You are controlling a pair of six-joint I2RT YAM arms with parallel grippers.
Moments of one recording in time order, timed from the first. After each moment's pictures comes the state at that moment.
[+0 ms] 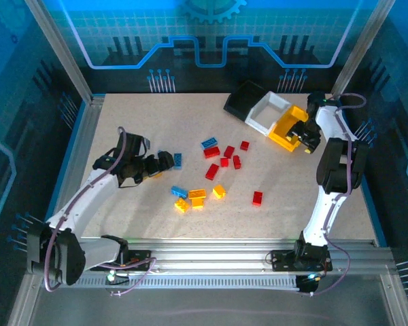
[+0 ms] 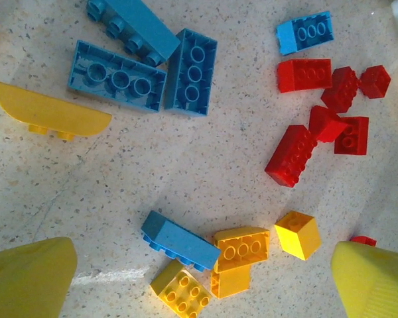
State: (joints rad) left arm -0.20 1.21 0.89 -0.66 0.28 -0.64; right arm -0.16 2.07 1.75 -1.10 -0.05 0.57
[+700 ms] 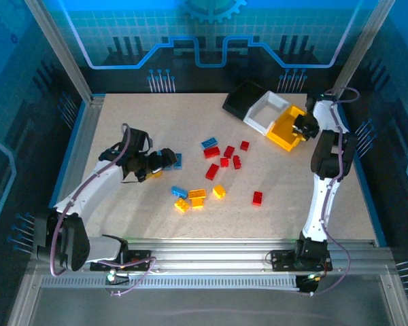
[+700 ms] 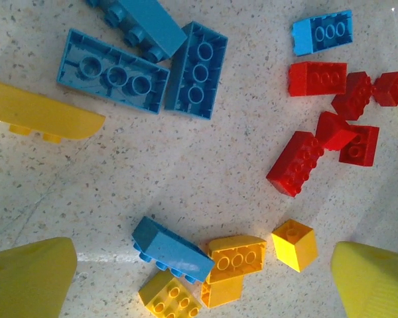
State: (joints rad) left arm -0.21 1.31 0.95 -0.66 0.29 -0.70; right arm -0.17 2.37 2.09 -1.11 -0.03 0.45
